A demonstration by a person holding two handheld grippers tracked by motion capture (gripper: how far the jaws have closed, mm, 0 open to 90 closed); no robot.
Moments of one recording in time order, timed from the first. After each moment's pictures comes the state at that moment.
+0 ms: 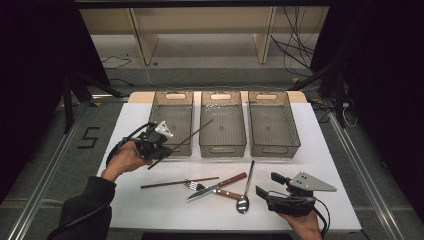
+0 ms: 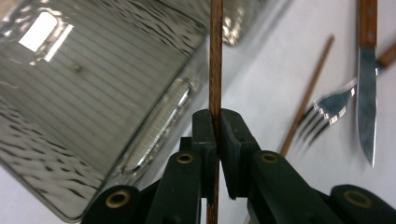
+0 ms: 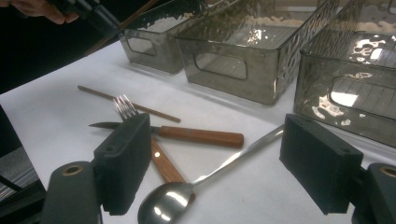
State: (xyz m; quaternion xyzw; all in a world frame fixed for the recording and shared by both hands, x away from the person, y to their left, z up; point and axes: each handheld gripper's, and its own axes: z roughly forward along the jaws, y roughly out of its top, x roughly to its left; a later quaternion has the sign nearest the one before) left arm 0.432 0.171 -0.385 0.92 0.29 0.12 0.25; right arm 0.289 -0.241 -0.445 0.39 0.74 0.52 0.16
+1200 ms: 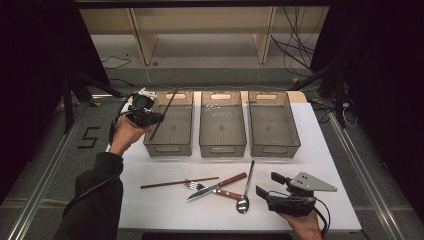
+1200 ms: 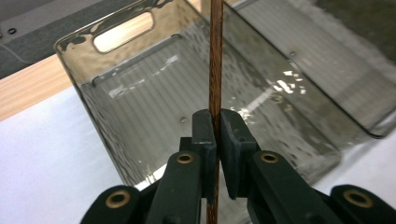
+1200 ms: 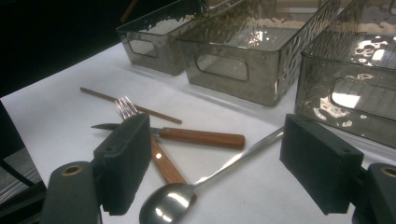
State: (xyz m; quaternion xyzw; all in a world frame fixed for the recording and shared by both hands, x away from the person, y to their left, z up) left arm 0.501 0.199 -0.360 0.82 0.43 0.18 0.32; right arm 0.290 -0.242 -0.445 0.39 0.74 0.53 0.16
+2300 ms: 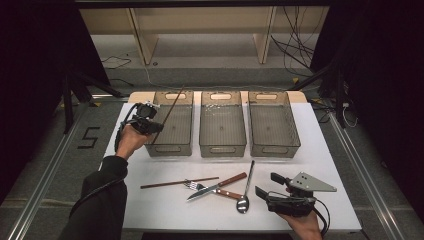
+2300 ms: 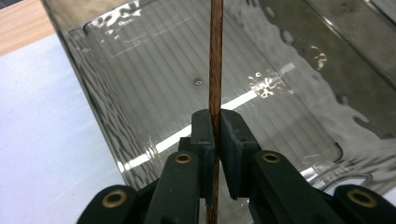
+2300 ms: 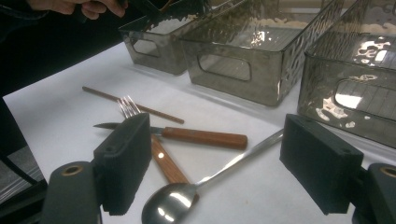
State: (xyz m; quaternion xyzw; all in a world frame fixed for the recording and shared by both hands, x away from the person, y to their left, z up) left arm 0.514 0.203 -0.410 0.82 0.48 0.16 0.28; right arm 0.289 -0.241 -0.445 0.39 0.74 0.53 0.16
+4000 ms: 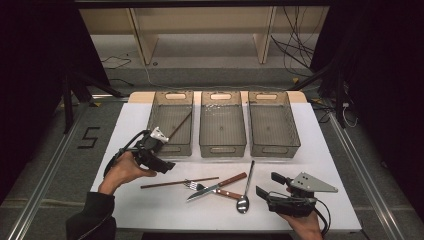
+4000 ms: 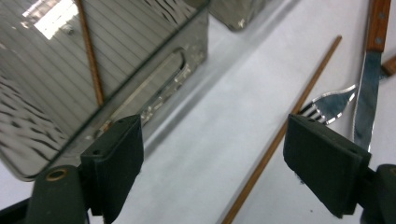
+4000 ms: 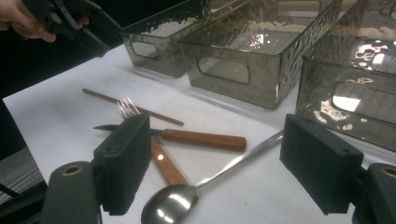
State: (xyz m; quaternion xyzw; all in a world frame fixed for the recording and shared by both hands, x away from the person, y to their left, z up) left arm 0.410 0.173 -0.406 0.90 0.34 0.12 0.25; right arm 0.288 -0.242 -0.443 0.39 0.74 0.53 0.16
